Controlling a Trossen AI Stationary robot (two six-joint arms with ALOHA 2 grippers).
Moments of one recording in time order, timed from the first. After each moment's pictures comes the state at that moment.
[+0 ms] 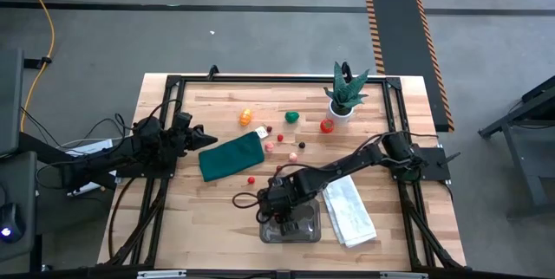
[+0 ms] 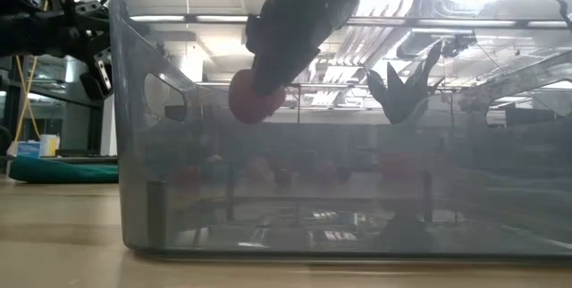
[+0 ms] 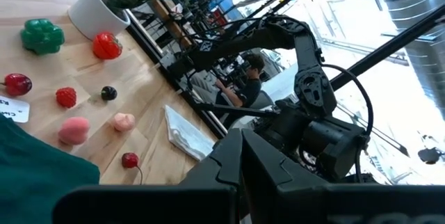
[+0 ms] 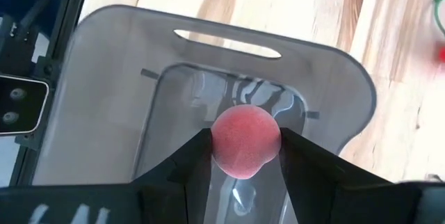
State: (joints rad) left arm 0.48 0.01 0.01 0.07 0.39 -0.97; right arm 0.34 2.17 1.78 -0.74 -0.12 0.10
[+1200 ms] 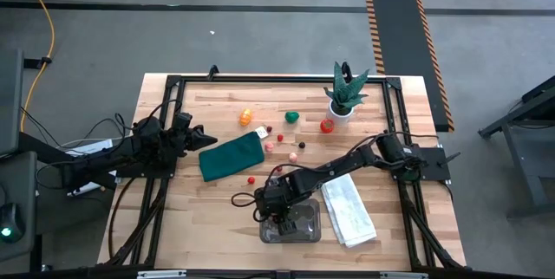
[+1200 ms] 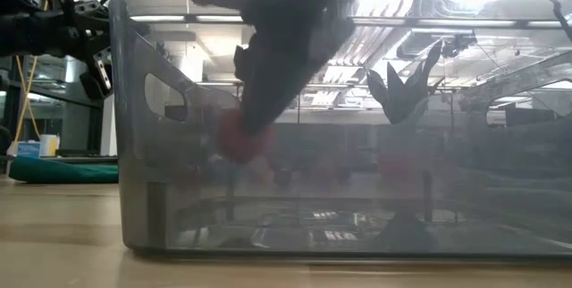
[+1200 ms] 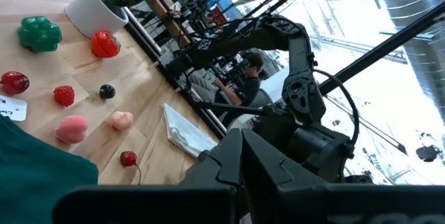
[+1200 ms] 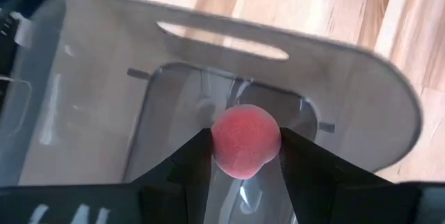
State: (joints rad) left arm 0.48 0.01 0.01 0.07 0.40 -0.97; right arm 0.32 2.22 1.78 -0.69 -0.18 0.08
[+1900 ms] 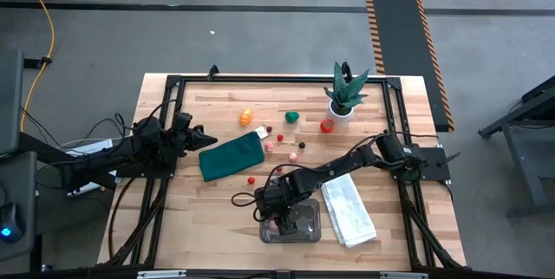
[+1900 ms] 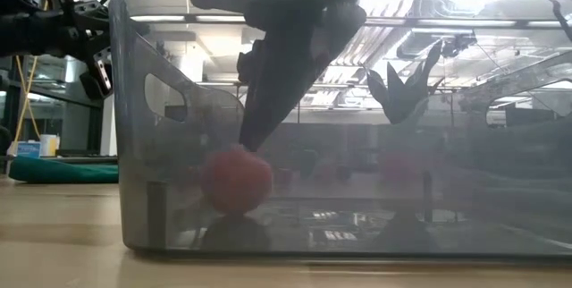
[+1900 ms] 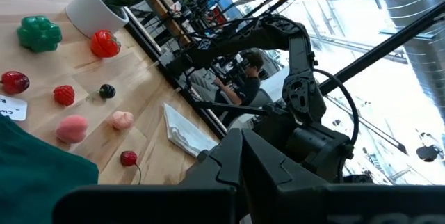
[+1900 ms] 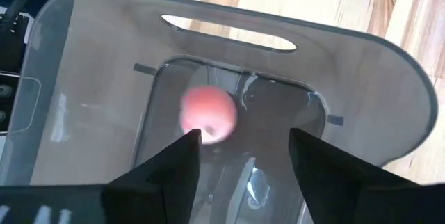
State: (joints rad) left arm 0.48 0.01 0.01 0.07 0.40 -0.97; right arm 0.32 2.22 1.78 -0.71 -0.20 0.10
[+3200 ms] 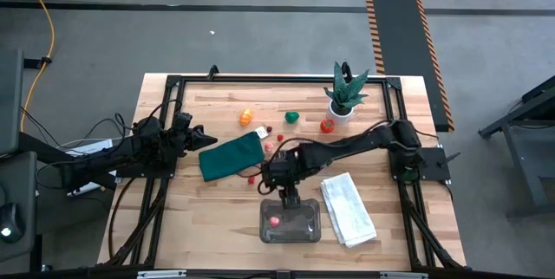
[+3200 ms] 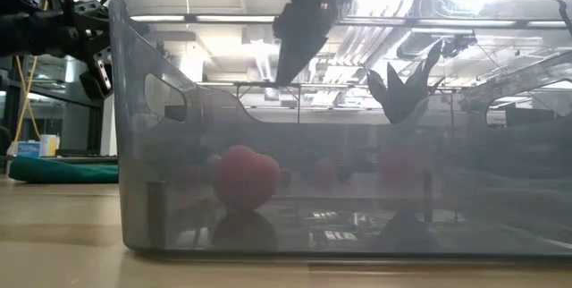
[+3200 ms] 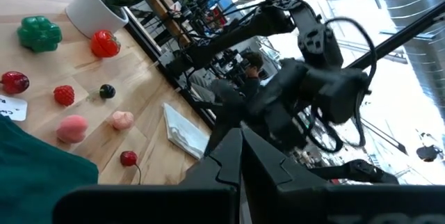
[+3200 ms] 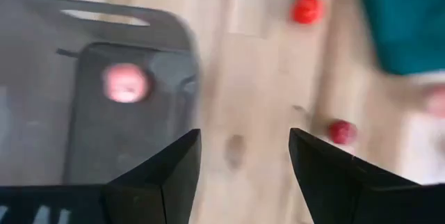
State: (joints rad) left arm 0.48 0.01 0.01 0.07 0.40 -0.97; right arm 0.21 2.05 1.78 -0.93 -0.02 0.06
